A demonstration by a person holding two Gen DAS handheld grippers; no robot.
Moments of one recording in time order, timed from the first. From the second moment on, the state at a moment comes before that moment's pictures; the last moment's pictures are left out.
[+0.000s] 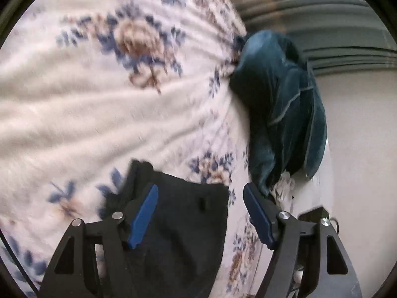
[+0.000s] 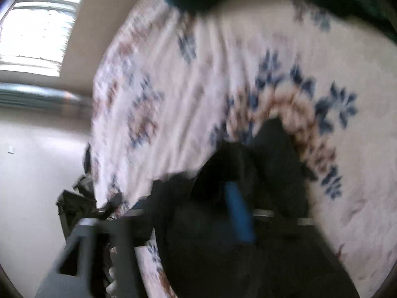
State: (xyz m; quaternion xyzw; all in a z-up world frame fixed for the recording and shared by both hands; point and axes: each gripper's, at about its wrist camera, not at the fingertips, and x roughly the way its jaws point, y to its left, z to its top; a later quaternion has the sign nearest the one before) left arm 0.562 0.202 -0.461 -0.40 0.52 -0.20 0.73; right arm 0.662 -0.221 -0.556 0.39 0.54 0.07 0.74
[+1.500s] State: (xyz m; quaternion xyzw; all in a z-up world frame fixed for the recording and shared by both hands) left arm 0.529 0.172 -0.523 -0.24 0.59 -0.17 0.75; right arm 0.634 -0.227 -0.624 0.30 0.64 0.01 0.71
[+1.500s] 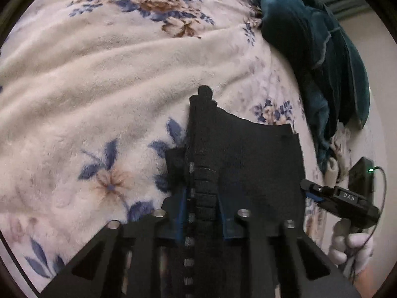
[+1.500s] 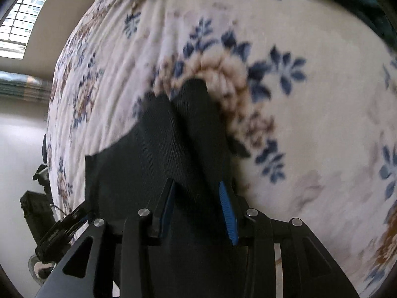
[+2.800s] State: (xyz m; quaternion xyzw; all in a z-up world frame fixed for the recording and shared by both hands) left arm 0.329 0.136 -0.543 -0.53 0.45 0.03 0.72; right arm 0.699 -0.199 -0.703 0.30 0.68 0.24 0.62
